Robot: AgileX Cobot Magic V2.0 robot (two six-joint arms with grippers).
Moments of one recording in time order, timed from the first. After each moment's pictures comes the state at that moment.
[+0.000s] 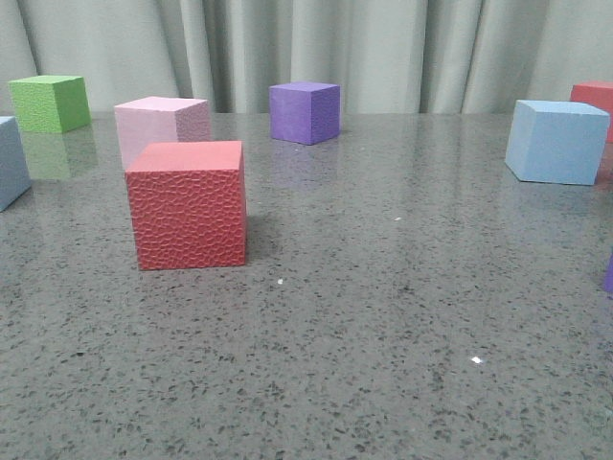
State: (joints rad) left arm -0.07 0.61 -0.62 0.00 0.29 -0.06; right arm 0.10 1.20 -1.34 0.03 0.95 0.19
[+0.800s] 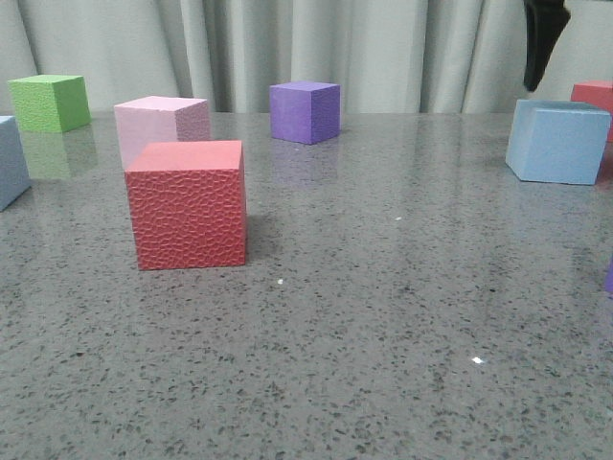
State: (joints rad) left arm -0.07 0.61 -0.62 0.00 0.29 -0.06; right arm 0.10 1.81 -1.71 0.06 1.21 0.25
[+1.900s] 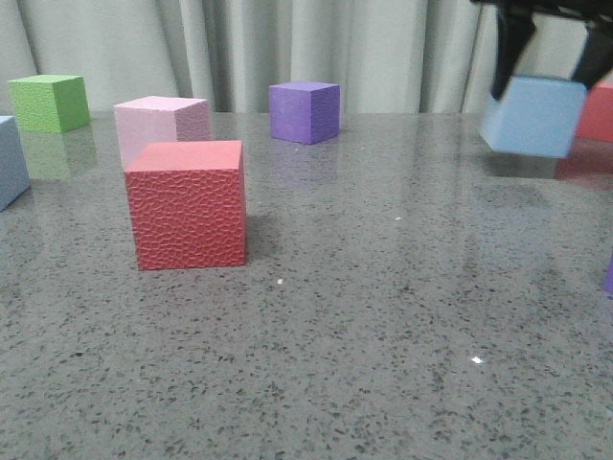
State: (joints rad) left arm -0.07 0.61 -0.62 0.00 0.29 -0.06; right arm 0.13 1.89 -1.82 0.16 1.23 0.25
